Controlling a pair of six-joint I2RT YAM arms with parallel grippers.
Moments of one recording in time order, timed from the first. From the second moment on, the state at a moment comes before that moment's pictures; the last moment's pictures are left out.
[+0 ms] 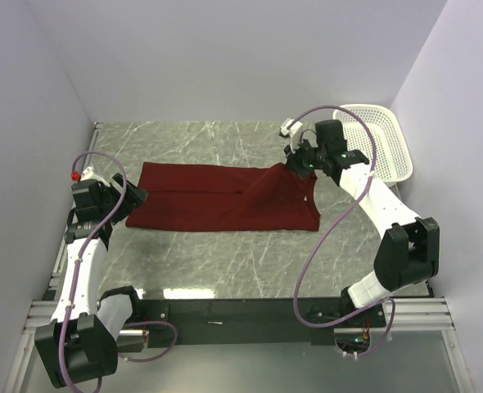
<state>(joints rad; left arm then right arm) 0.23 0.92 0.65 -0.32 0.24 -0.56 0.26 1.53 1.28 -0.46 -0.46 -0.49</state>
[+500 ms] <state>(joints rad) 0.23 0.92 0.65 -0.31 0.26 -0.56 0.27 1.42 1.20 -0.65 -0.68 -0.75</state>
